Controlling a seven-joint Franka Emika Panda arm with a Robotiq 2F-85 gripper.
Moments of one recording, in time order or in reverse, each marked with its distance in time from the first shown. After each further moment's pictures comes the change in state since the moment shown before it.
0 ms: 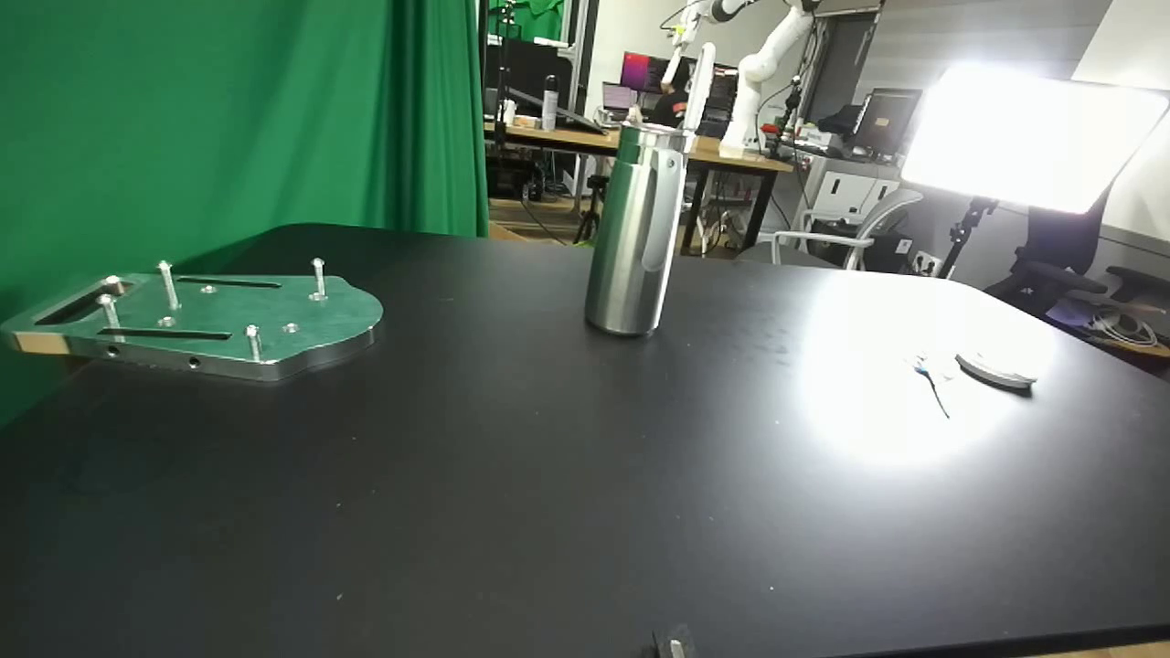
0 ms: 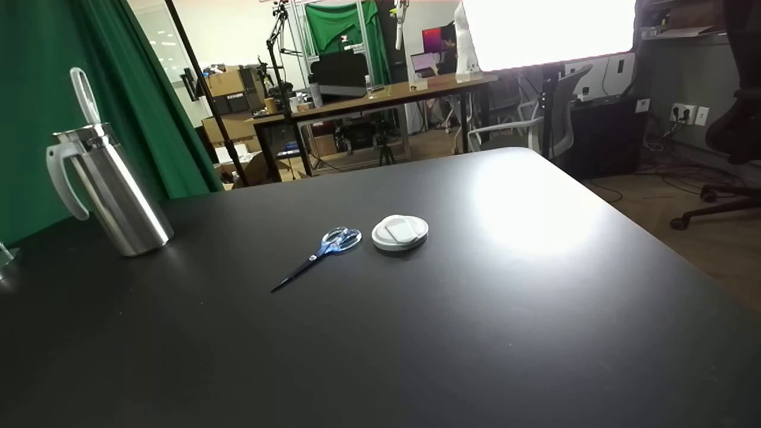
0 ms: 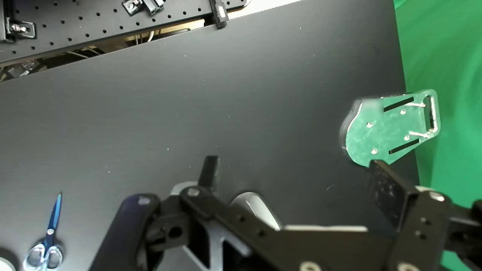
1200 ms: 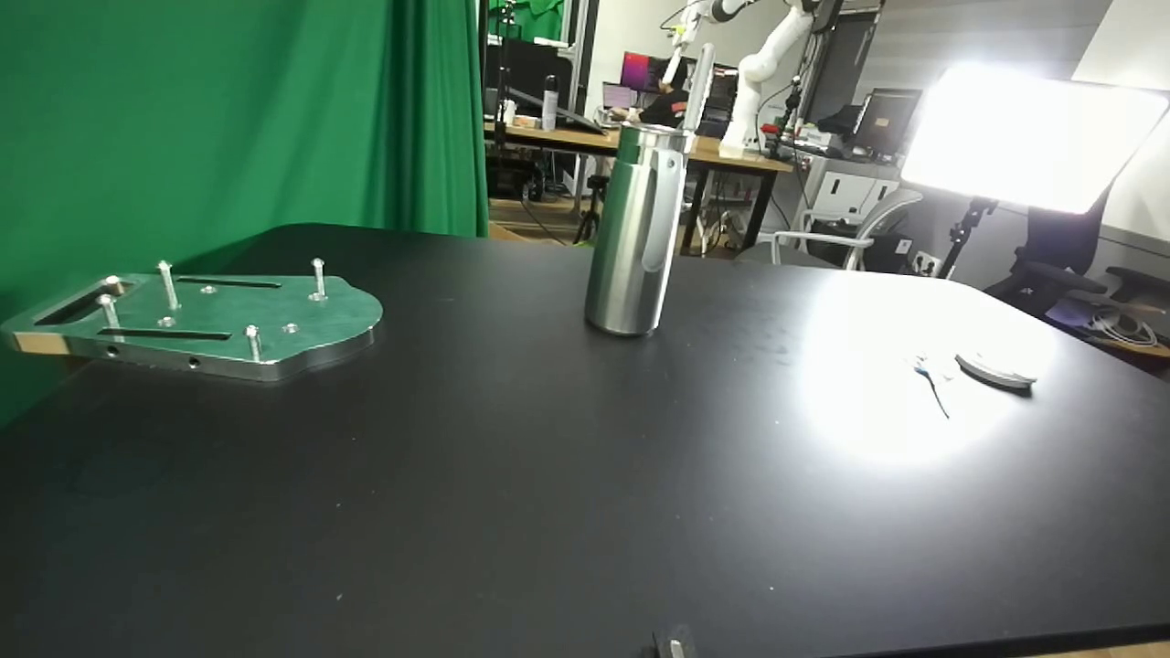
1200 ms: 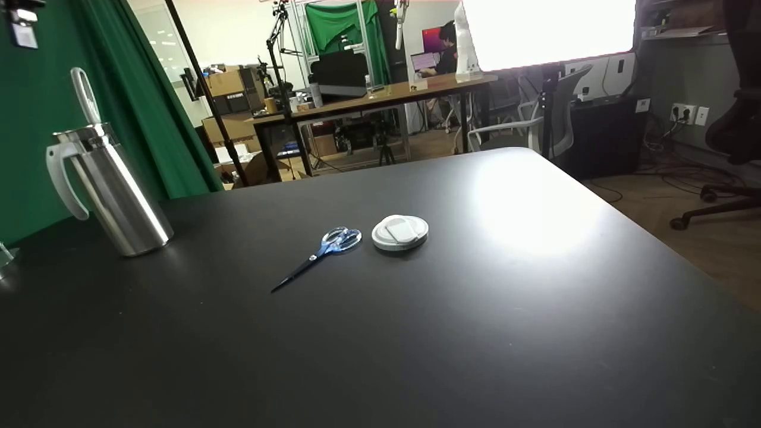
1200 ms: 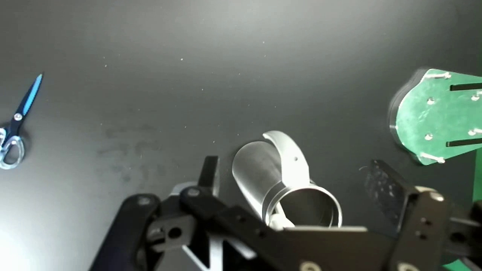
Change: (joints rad) arm -0.009 0.577 0.008 0.346 -0.164 0.144 -0.230
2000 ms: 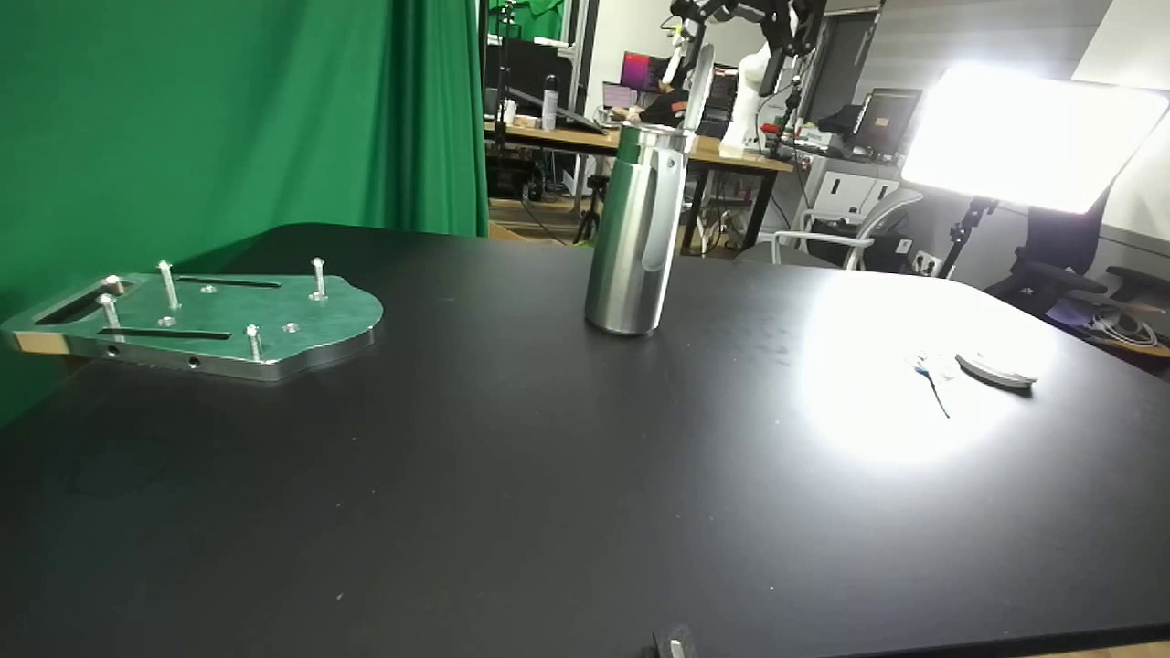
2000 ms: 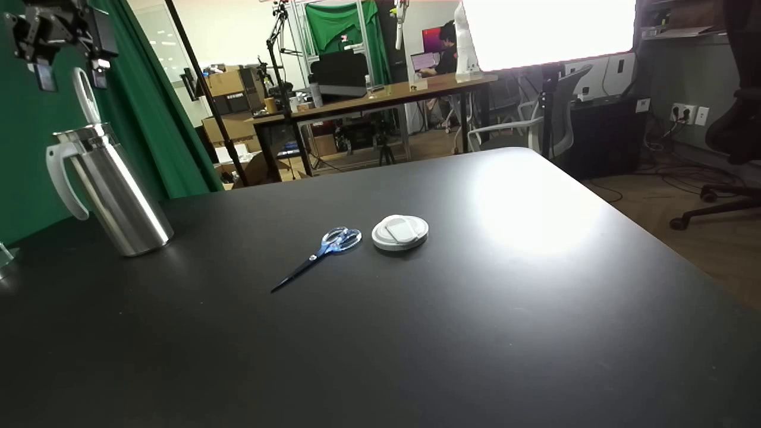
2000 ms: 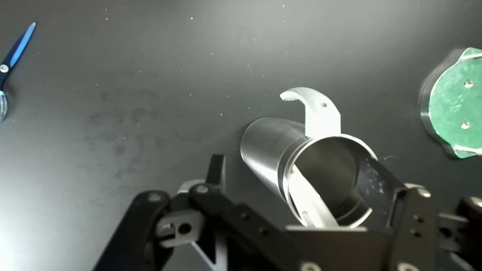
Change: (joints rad) arm 0.009 0.289 -0.010 0.258 -0.048 -0.035 -0.032
